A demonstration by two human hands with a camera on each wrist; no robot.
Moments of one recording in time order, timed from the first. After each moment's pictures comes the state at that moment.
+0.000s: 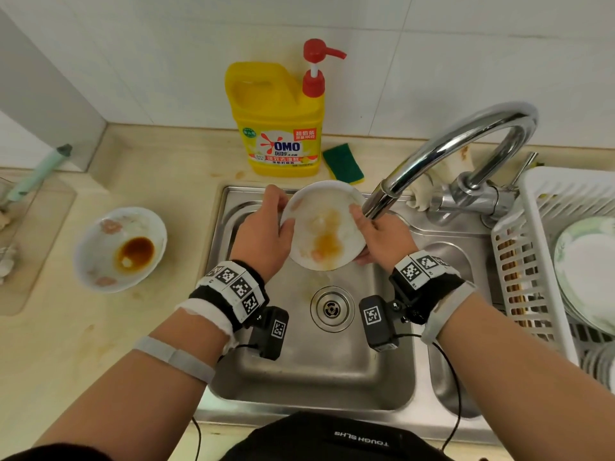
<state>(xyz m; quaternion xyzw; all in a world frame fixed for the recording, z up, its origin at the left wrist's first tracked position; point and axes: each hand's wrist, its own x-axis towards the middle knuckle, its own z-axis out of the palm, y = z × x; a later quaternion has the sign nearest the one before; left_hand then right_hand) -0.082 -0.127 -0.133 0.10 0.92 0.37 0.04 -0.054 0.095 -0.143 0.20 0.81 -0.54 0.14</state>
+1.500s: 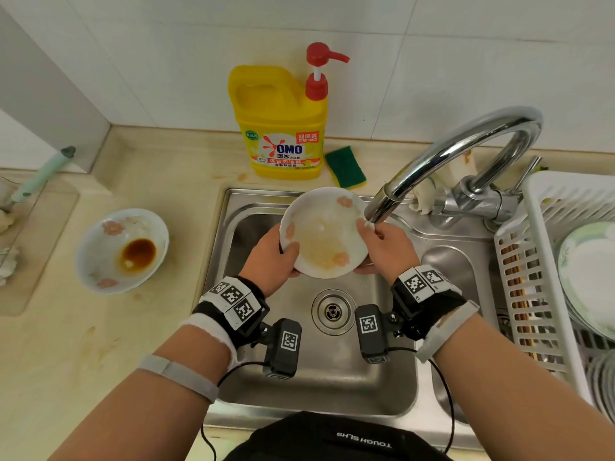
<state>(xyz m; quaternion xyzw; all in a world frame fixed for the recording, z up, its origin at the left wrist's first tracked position) -0.063 -0.126 -0.152 -0.01 0.82 0.53 0.21 -0.042 0.089 -0.141 0.25 0.77 -0.58 0.12</state>
